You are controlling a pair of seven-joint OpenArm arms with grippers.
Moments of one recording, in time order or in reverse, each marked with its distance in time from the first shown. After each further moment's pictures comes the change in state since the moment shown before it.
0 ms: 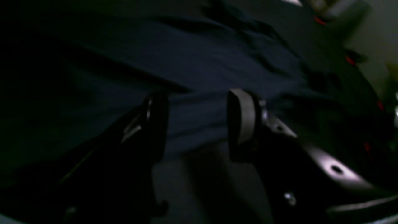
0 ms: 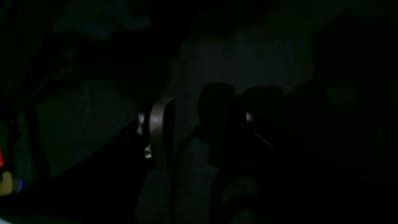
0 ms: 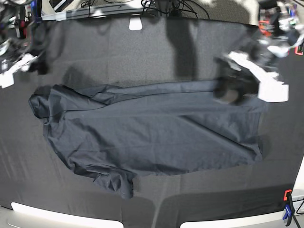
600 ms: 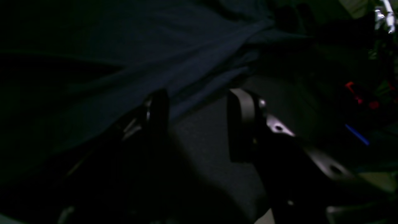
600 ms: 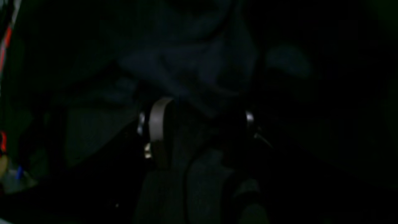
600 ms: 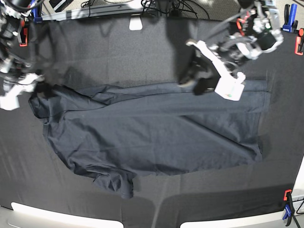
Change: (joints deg) left arm 0.1 0.0 14.6 0.0 10.1 1.4 -0.5; right arm 7.3 -0.4 -7.9 3.8 -0.7 0.0 -2.2
